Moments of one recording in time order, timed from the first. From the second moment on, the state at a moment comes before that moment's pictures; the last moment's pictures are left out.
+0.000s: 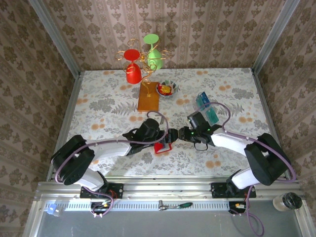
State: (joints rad) left arm -0.95 1.49 0.68 0.20 0.06 -0.77; right arm 0.54 1.45 0.69 -0.19 -0.15 0.74
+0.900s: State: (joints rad) left arm -0.88 1.58 0.80 0.14 0.09 -0.76; right arm 0.49 1.14 0.60 -0.32 -0.20 0.74
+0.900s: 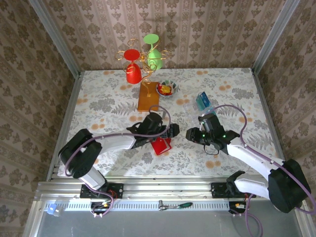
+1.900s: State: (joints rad) left arm -0.39 1.03 0.61 -0.26 0.14 -0.66; right arm 0.95 1.75 1.18 -0.41 -0.12 0.66
